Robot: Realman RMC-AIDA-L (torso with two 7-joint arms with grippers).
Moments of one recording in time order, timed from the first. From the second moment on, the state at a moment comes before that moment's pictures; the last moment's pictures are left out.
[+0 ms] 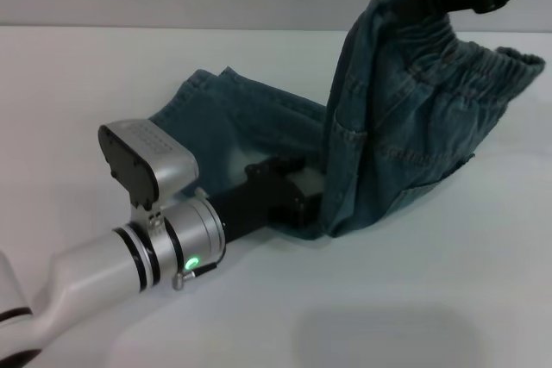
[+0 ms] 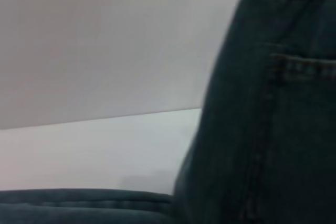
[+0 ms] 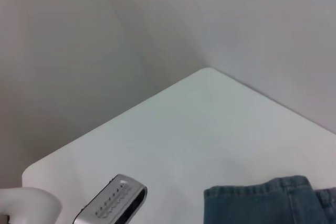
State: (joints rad) left arm -0.78 -2.08 0.46 -0.32 1.66 1.02 -0.58; right arm 0.87 1.96 -0.71 -1.19 -2.14 -1.87 2.28
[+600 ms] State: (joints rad) left arm -0.70 -2.08 0.15 -0.38 2.07 1.01 -0.58; right arm 0.89 1.96 -0.77 -1.11 -2.14 -1.81 2.25
